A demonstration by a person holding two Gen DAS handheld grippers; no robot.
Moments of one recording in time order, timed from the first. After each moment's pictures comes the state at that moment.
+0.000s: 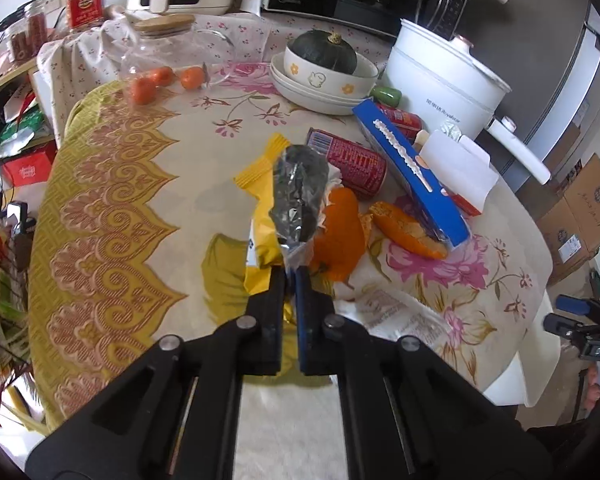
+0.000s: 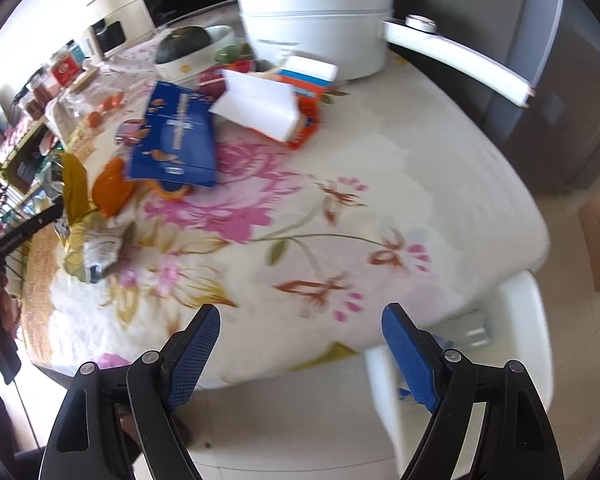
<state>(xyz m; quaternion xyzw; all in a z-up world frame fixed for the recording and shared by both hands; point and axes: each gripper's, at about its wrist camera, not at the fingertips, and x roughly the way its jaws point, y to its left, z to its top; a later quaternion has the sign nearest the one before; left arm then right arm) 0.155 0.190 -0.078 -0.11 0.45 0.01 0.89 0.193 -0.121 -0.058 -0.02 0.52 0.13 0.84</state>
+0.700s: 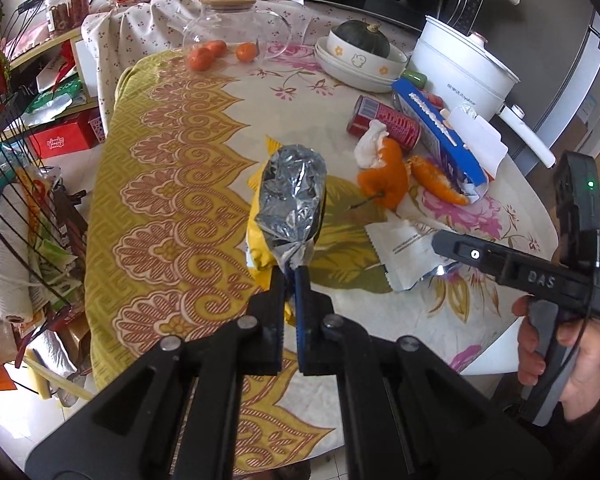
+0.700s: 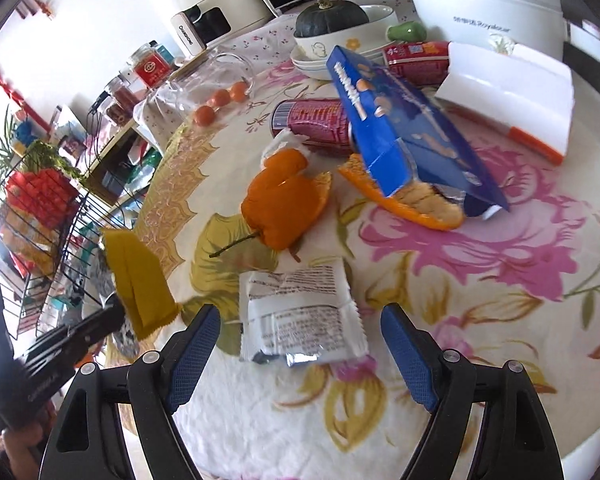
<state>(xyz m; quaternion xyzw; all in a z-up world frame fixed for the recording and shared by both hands) 0.092 0.229 -0.084 -0.11 0.47 0.04 0.88 0.220 0.036 -0.110 0.08 0.50 0.27 0.82</state>
